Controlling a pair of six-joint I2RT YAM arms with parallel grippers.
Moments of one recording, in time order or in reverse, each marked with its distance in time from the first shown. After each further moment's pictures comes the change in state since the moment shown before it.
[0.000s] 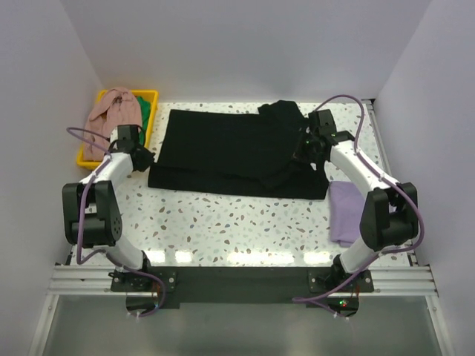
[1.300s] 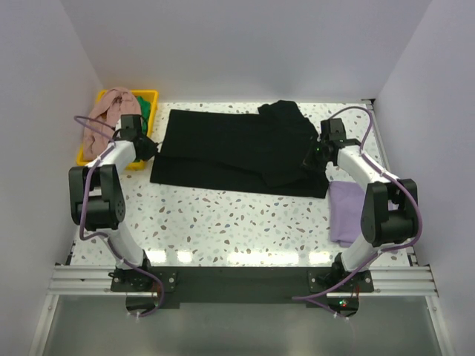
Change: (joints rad) left arm -0.008 0.172 0.175 0.011 0.058 0.019; right arm -0.117 0.040 -0.097 0.068 -0.056 -0.014
